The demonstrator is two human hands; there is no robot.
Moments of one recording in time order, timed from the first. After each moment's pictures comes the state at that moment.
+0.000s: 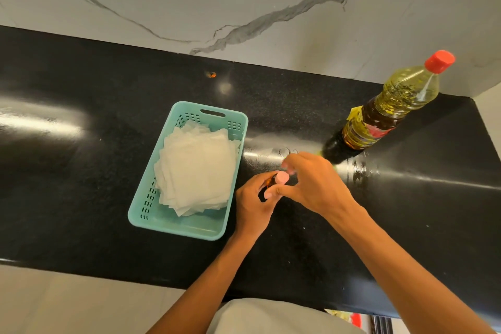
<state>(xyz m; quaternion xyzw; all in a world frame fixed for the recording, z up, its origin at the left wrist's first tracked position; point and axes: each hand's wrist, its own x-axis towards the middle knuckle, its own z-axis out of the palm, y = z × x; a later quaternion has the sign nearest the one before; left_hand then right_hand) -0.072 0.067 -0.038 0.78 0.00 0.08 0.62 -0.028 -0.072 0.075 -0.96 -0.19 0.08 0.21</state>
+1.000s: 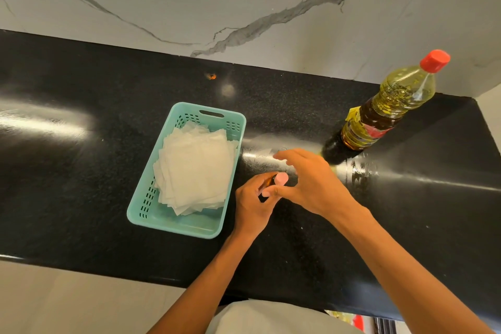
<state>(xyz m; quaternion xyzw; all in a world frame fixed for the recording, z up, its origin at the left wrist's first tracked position) -0.071 0.064 -0.041 0.78 -0.01 0.08 0.62 -0.031 -0.075 0.084 -0.94 -0.20 0.11 0.24</state>
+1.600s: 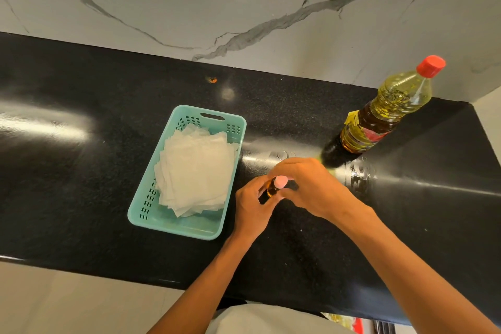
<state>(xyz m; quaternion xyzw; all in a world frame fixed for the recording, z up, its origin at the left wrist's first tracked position) -0.072 0.064 -0.037 0.77 0.00 0.05 0.63 -0.027 -0.074 0.095 -0.92 -0.28 0.16 0.22</state>
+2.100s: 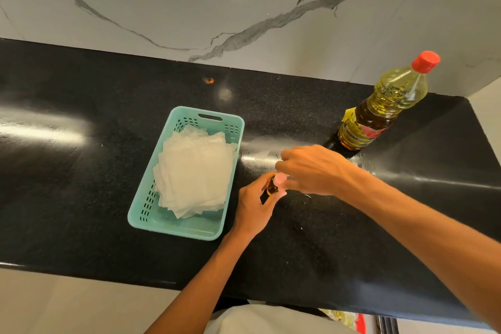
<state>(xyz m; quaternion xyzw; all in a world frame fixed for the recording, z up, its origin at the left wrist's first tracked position) -0.067 0.068 -0.040 0.78 -0.05 0.01 0.62 0.007 -0.078 0.096 -0.89 -0.43 0.13 -0.07</state>
